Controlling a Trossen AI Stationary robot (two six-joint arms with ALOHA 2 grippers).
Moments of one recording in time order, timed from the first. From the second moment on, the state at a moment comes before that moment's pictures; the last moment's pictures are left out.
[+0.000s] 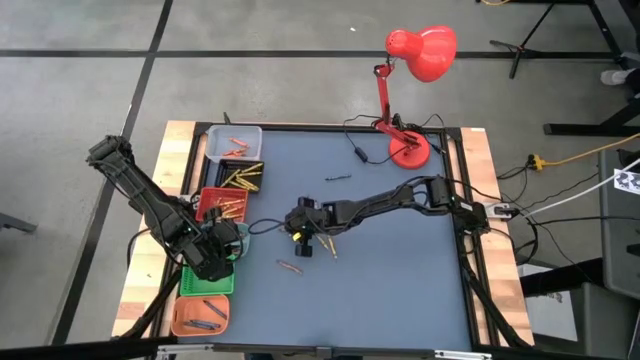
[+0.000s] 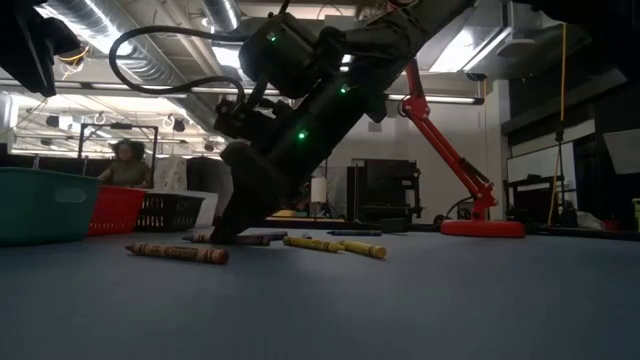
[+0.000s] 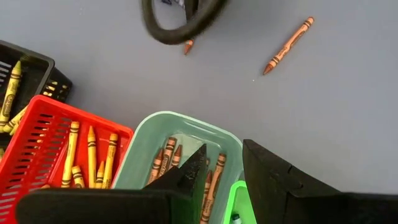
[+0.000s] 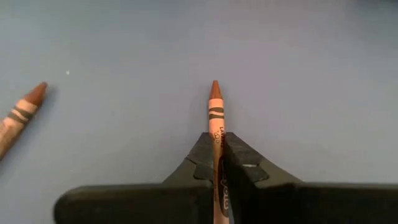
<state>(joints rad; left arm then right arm) -0.74 1.14 0.89 -1.05 -0.45 -1.01 0.08 2.28 1.56 -0.11 0.06 0.03</state>
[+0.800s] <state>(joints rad) -0.74 1.14 0.89 -0.98 -0.46 -1.01 0.08 2.28 1.56 0.33 -0.15 0.16</state>
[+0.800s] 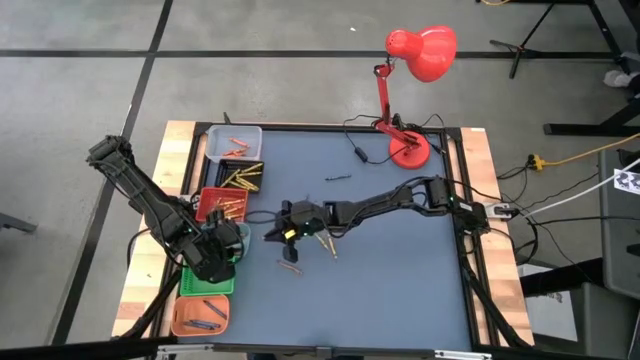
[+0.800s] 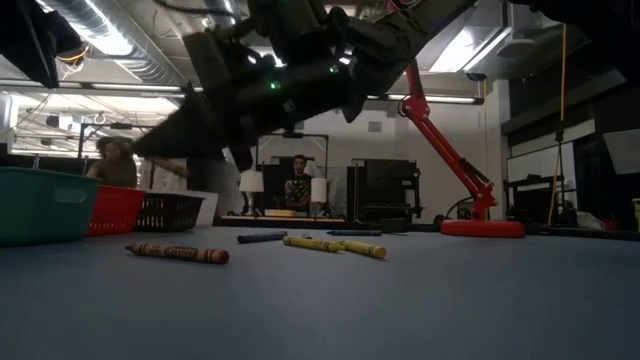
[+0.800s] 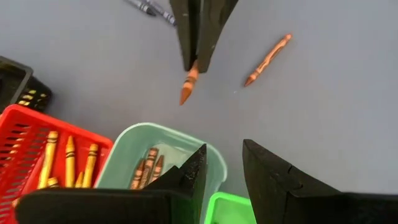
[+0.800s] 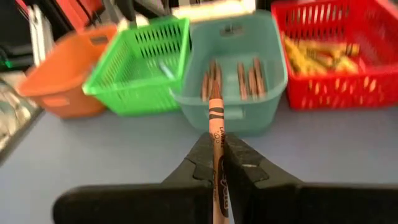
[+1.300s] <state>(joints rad) -0.74 1.14 0.89 -0.87 -0.51 -0.99 0.08 2.28 1.56 0.53 -0.07 0.16</state>
